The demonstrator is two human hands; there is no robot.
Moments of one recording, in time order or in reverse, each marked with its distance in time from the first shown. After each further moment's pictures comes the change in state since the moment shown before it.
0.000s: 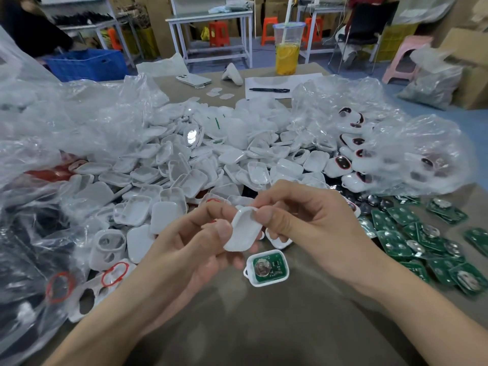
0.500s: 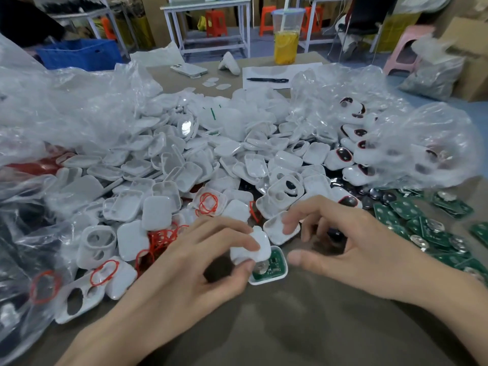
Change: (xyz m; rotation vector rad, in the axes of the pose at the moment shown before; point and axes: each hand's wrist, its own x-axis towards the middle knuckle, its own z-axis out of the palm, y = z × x) left_hand -0.008 -0.015 -0.007 1.333 -0.035 0.323; right_hand -0.029 0.008 -0.044 -0.598 -0.184 0.084
